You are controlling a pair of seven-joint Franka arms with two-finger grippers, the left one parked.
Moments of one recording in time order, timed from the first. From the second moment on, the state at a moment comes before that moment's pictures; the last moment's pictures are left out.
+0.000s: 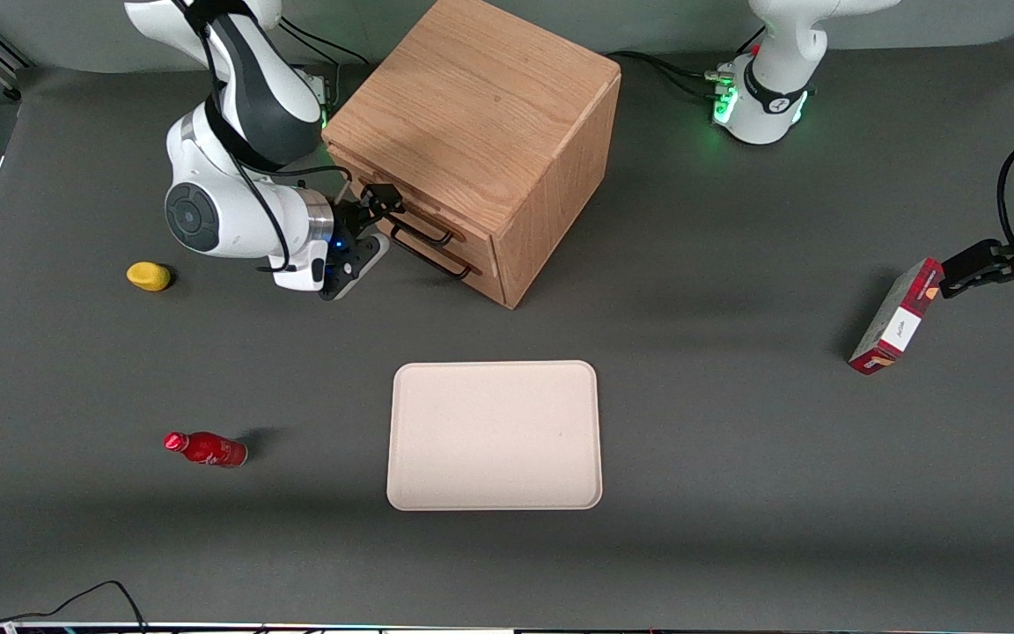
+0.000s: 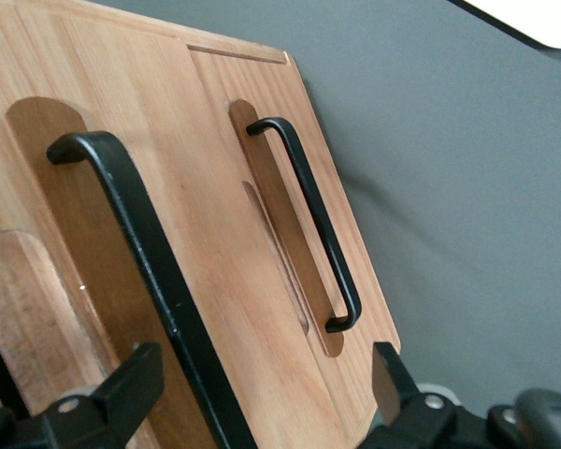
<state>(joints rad) 0.04 0.09 0.39 -2.06 0.48 1.84 -0.33</state>
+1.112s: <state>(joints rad) 0.02 -0.15 0.37 -1.58 0.16 1.43 0.11</state>
